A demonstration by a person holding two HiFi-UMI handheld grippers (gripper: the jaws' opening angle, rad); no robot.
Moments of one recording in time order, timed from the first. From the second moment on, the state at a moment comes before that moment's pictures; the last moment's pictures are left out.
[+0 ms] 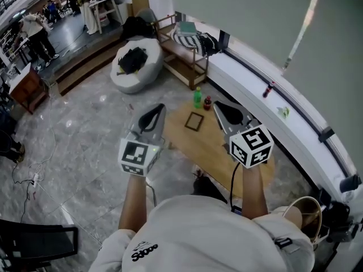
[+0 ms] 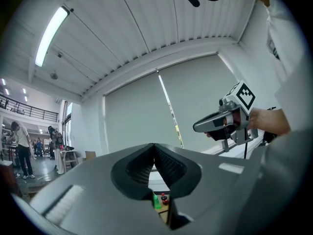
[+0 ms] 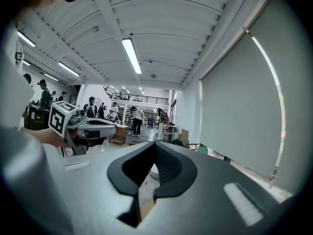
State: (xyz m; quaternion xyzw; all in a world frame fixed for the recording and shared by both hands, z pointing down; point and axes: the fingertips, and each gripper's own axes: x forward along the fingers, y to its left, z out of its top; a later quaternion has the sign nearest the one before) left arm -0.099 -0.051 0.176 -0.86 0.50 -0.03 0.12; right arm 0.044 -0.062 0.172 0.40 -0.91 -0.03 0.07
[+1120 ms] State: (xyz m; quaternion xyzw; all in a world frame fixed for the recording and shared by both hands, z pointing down) left arm -0.108 -0.044 0.157 -0.86 0.49 -0.04 0.14; right arm 0.021 -0.061 0.168 0.38 -0.92 -0.04 0.08
